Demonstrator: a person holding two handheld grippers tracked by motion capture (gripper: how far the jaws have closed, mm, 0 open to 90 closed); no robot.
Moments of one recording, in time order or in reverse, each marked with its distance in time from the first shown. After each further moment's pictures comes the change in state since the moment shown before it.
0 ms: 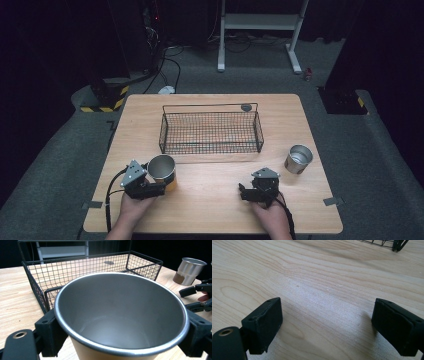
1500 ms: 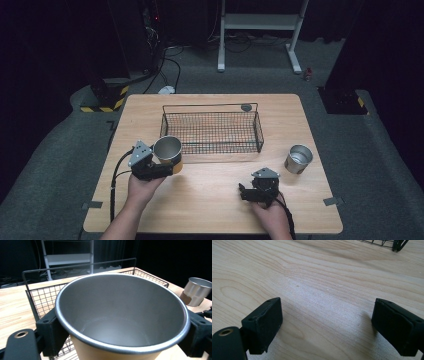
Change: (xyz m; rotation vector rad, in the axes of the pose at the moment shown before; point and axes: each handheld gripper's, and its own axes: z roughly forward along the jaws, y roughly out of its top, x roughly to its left) left arm 0.001 0.054 0.027 -0.030 0.048 -0.008; right arm 0.000 0.000 0.000 0.000 0.000 0.000
